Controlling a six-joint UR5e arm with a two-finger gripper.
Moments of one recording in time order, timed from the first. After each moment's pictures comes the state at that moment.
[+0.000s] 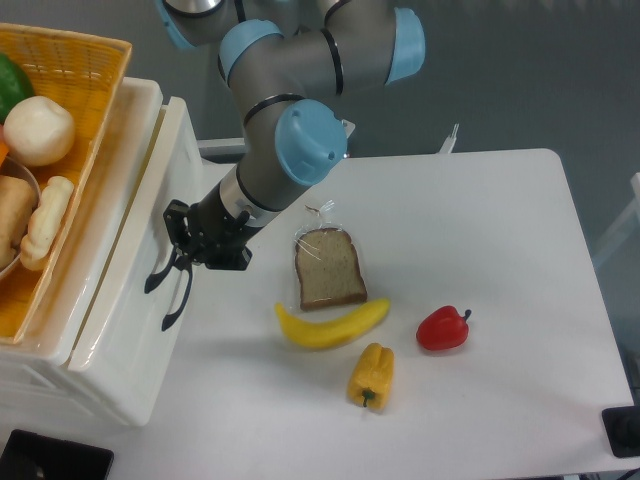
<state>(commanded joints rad) 2.34 -1.80 -1.64 -1.43 0.96 0.74</state>
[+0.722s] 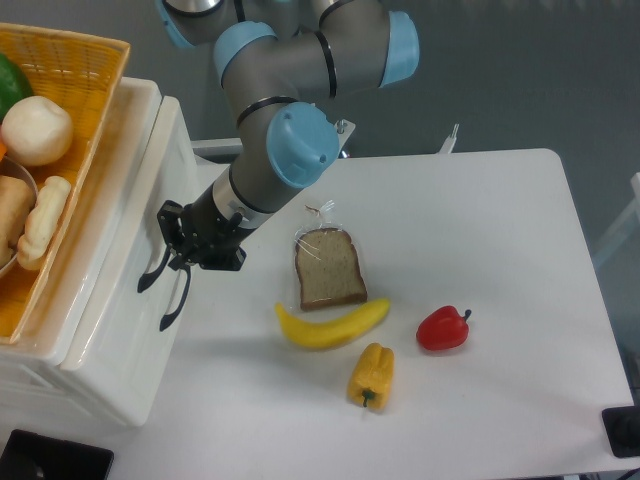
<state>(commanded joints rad) 2.38 -1.80 -1.63 -1.42 0.96 0.75</state>
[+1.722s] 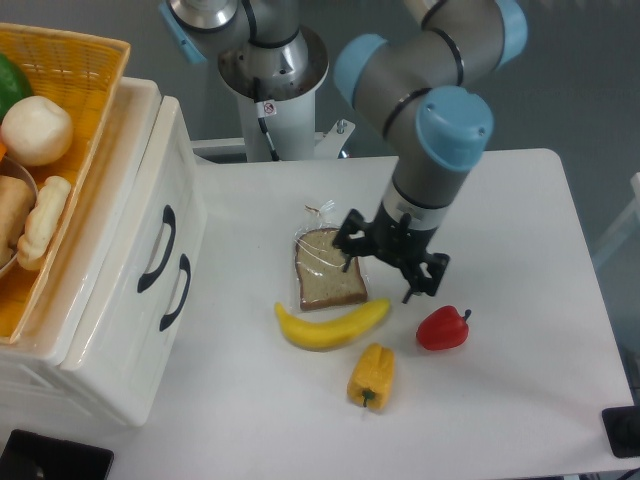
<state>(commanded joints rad) 2.63 -1.93 -1.54 -1.23 1.44 1.40</state>
